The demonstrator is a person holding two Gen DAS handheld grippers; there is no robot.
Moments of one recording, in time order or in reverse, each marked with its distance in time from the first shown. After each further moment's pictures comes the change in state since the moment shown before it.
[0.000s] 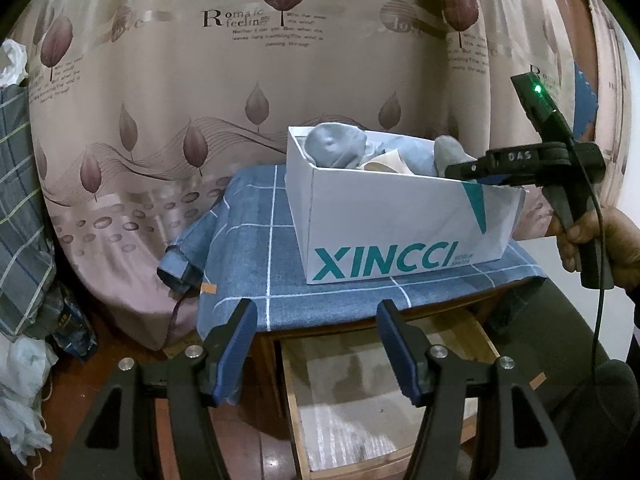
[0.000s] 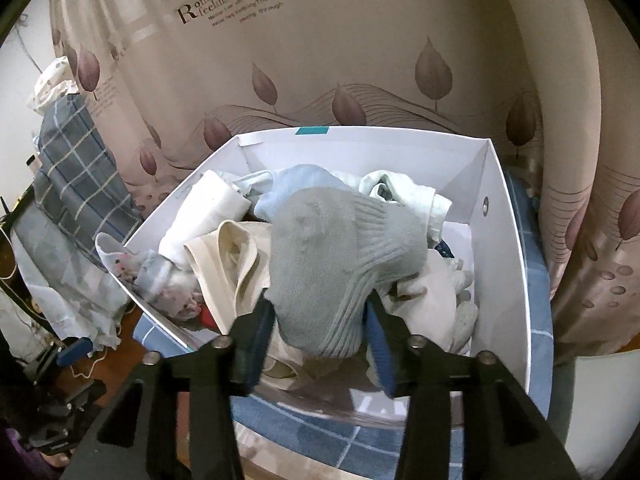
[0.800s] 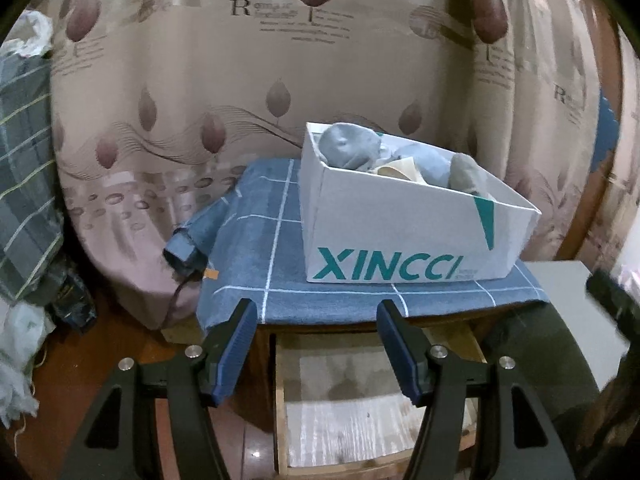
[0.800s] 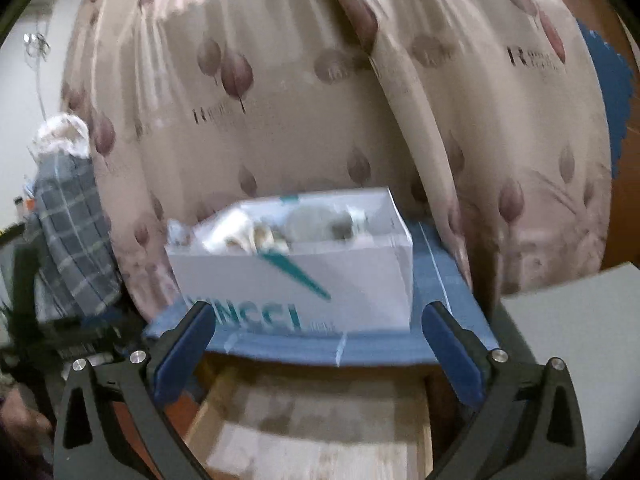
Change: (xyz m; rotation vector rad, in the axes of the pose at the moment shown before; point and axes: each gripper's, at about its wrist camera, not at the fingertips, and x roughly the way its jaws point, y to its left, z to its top) left arm -0.001 -0.003 0.001 -0.123 0.010 0.054; right arm -0.120 0.047 -0.157 0.056 -0.423 -0.225
